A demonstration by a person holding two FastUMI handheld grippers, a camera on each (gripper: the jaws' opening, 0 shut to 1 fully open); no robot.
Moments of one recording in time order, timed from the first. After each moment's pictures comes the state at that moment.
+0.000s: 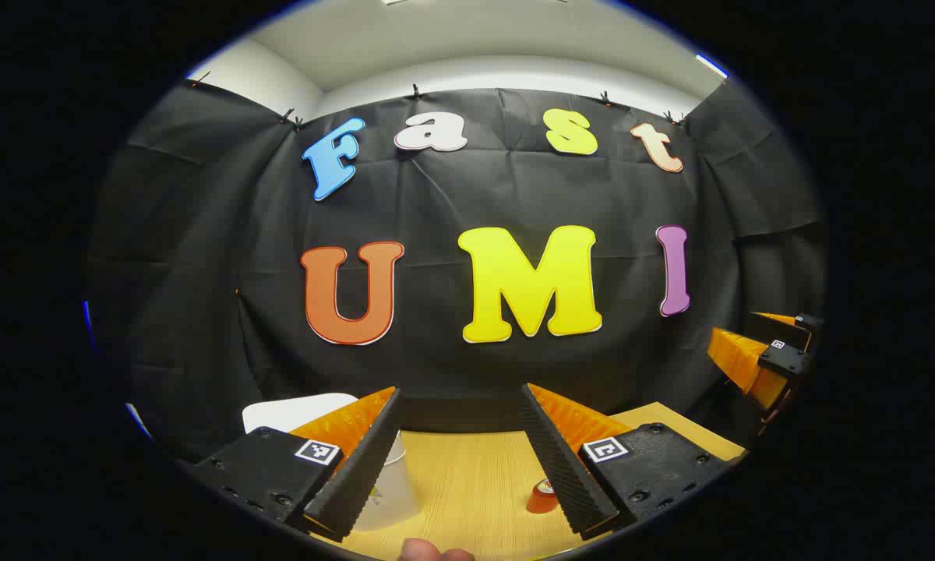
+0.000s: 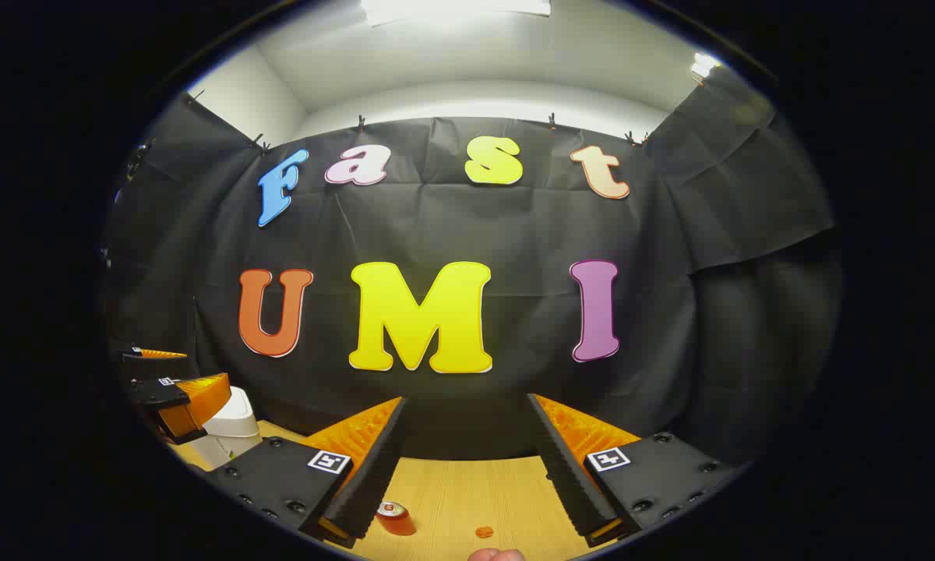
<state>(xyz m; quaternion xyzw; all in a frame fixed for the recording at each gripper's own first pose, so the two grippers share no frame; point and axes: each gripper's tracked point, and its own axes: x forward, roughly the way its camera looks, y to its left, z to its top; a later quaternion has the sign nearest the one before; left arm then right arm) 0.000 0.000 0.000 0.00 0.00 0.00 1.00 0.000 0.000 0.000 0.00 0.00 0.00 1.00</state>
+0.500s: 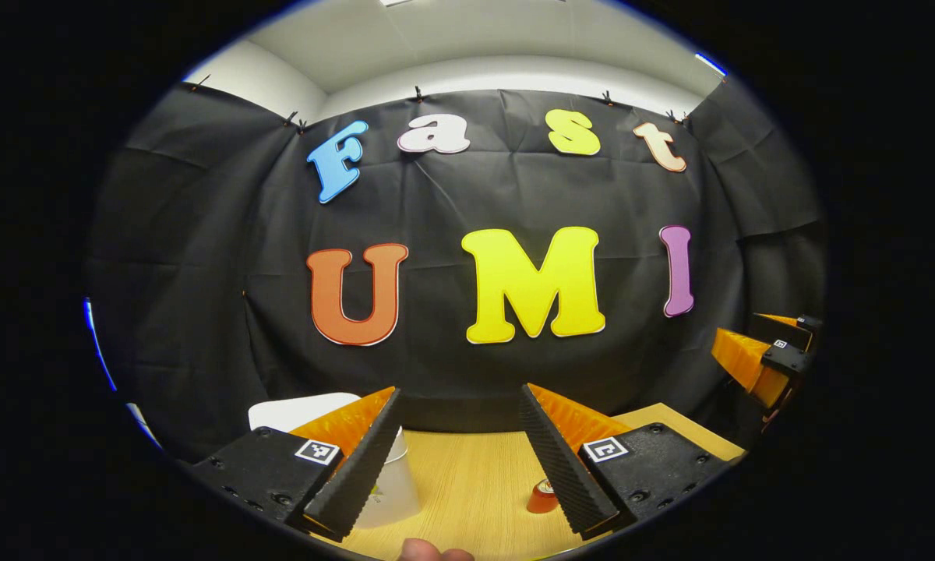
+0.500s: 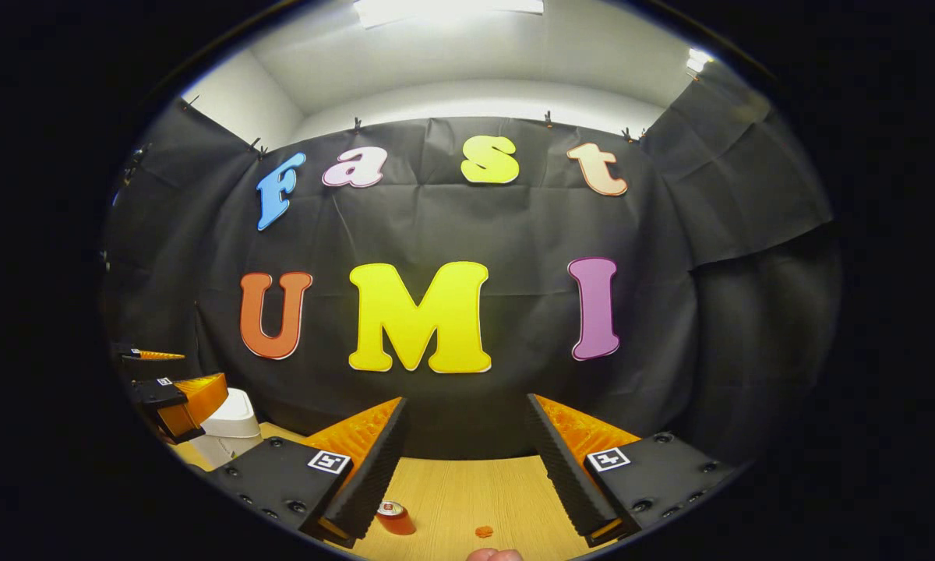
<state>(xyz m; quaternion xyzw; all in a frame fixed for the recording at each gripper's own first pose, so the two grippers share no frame) -0.004 -0.001 0.003 0.00 0.00 0.01 1.00 0.000 -0.006 0.000 0.01 0.00 0.01 1.00</state>
